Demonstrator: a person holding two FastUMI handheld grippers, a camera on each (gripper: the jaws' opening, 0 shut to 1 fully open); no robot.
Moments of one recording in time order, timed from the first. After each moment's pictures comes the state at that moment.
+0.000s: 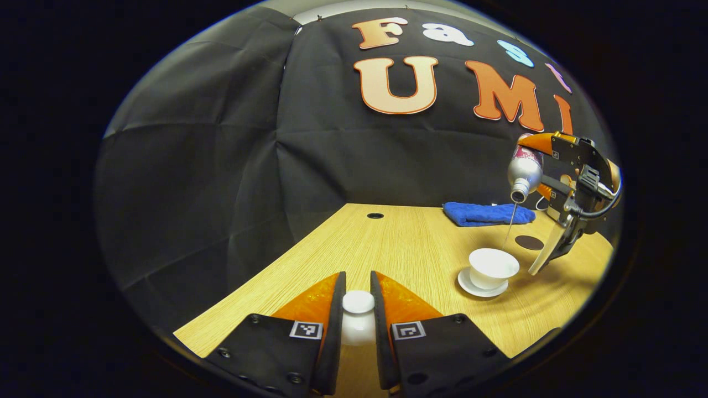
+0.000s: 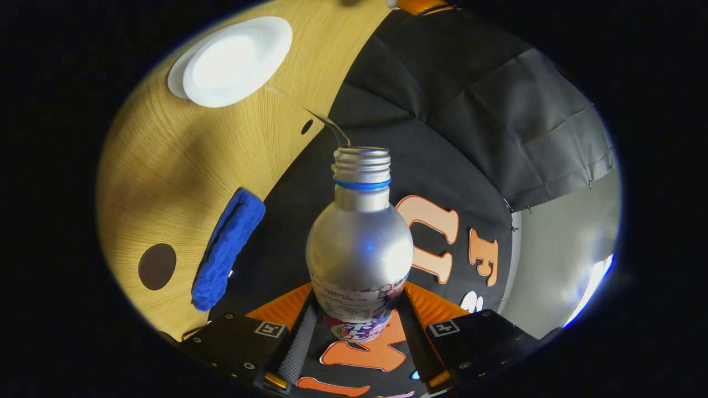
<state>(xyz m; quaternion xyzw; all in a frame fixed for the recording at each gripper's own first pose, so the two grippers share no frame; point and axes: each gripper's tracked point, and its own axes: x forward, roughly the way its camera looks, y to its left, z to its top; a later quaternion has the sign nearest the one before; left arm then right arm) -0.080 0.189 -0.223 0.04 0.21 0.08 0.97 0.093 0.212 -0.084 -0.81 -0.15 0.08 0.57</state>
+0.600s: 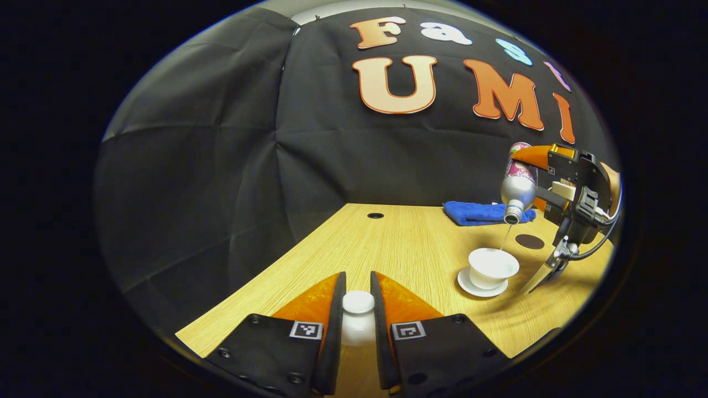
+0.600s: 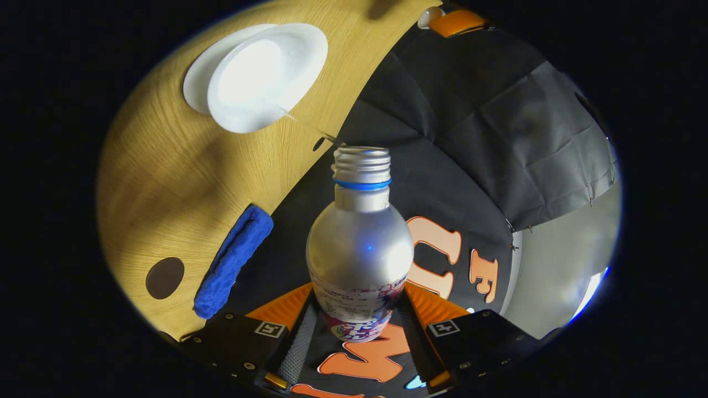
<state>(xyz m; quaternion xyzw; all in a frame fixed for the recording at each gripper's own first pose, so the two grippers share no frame) -0.081 0.187 -0.222 0.04 0.21 0.09 0.97 0.082 0.233 -0.106 -0.82 -0.18 0.11 0.54</state>
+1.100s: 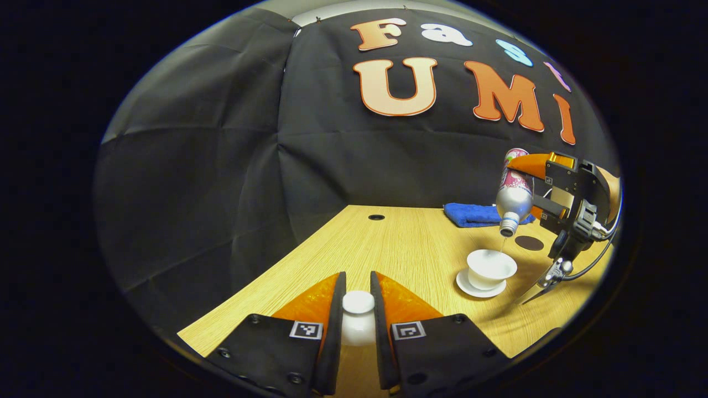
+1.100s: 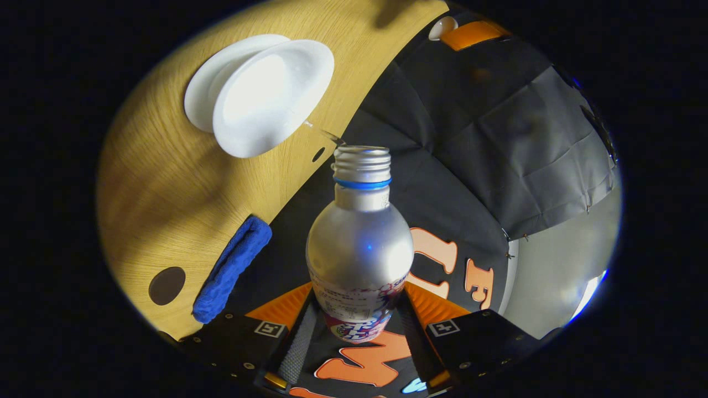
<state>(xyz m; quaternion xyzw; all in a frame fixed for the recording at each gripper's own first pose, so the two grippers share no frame) -0.085 0.186 -0.213 0.04 0.20 0.09 0.97 0.073 0.246 -0.117 -0.81 -0.19 0.13 0.54</state>
